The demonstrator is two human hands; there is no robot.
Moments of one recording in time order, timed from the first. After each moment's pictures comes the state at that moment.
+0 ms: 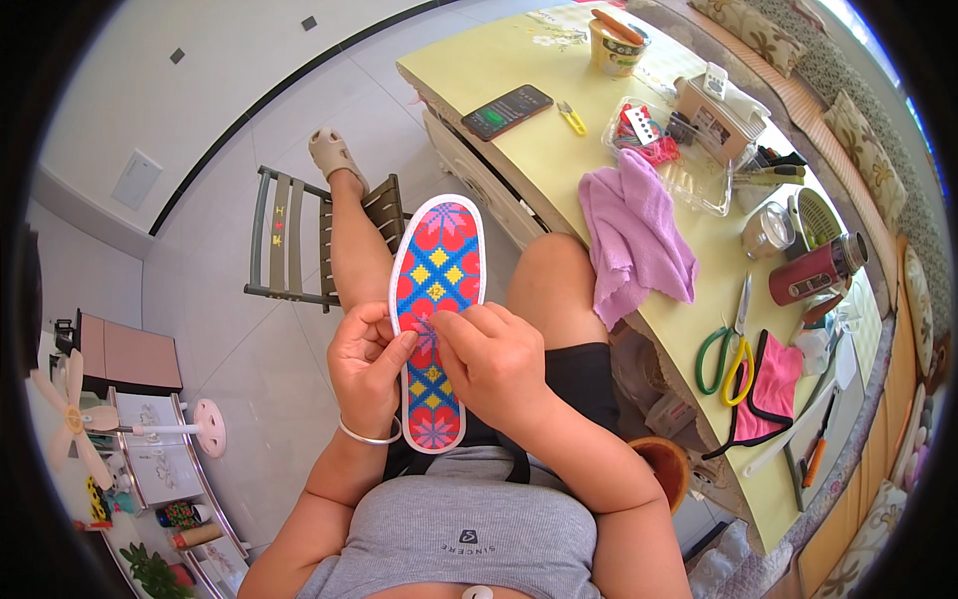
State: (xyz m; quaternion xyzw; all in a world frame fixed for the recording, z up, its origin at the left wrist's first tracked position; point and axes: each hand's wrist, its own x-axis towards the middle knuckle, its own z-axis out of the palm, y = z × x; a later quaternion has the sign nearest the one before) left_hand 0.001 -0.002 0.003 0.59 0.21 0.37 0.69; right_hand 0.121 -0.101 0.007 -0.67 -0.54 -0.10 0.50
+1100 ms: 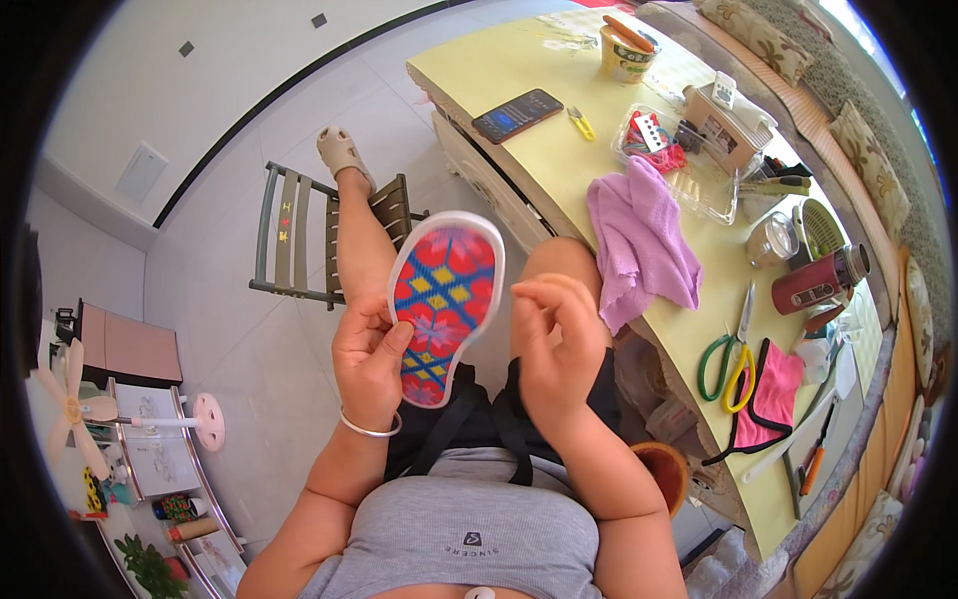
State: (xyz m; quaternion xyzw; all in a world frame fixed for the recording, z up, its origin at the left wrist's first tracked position) left_hand 0.002 0.006 -0.009 0.57 0.17 0.39 0.70; right_hand 0.135 -0.120 0.011 -0.66 -0.30 0.00 0.68
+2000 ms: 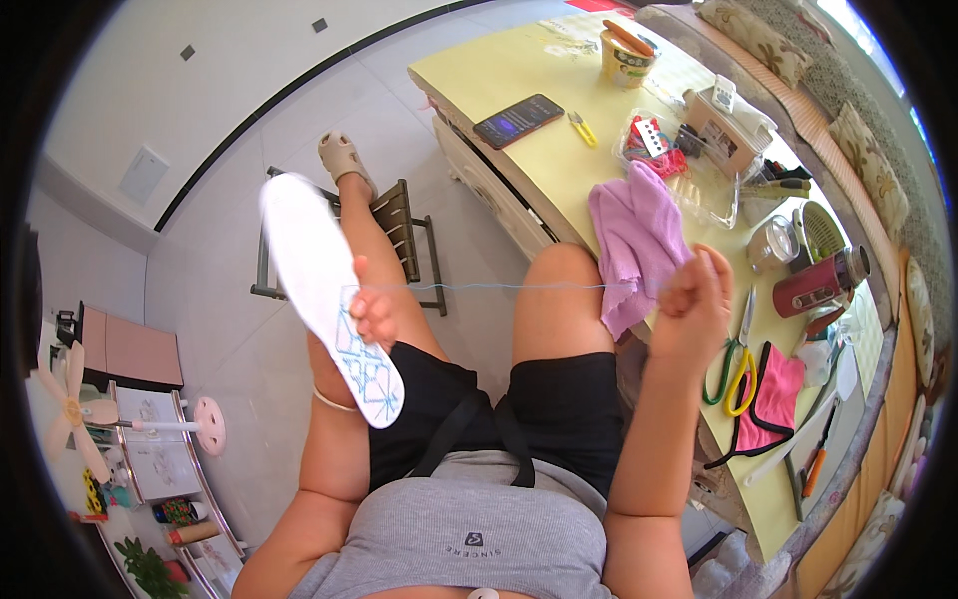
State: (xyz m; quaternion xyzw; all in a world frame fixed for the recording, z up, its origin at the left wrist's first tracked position) left_hand -0.006 0.057 -0.006 0.20 0.06 0.29 0.94; right_hand 0.246 -0.176 0.008 -0.43 -0.06 0.05 0.90
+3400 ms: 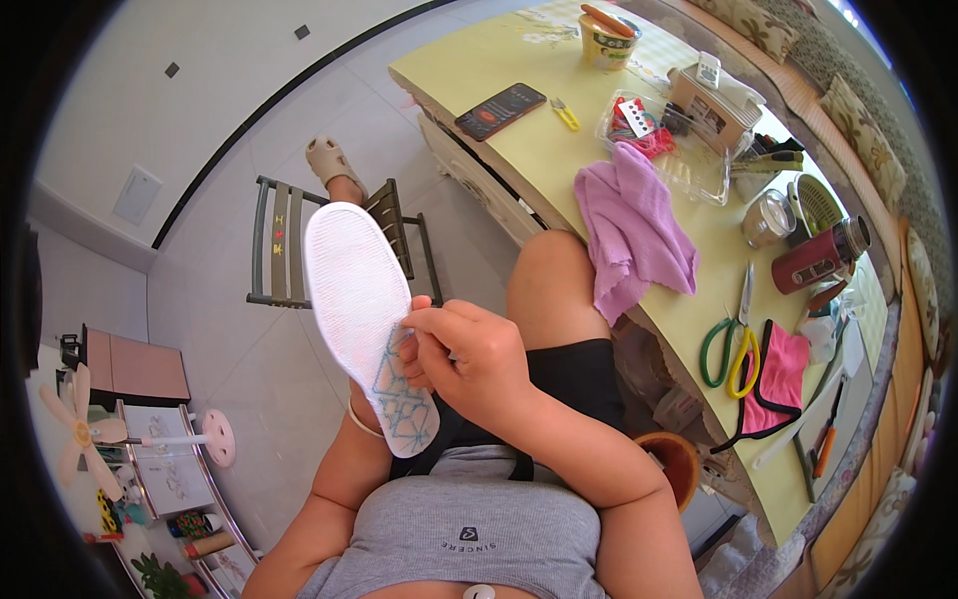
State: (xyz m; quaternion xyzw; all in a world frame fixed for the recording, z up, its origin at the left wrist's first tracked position) left_hand 0.004 0.007 -0.019 0.14 0.05 0.13 0.98; right_hand 0.108 -0.094 0.015 -0.61 -0.43 0.15 0.65
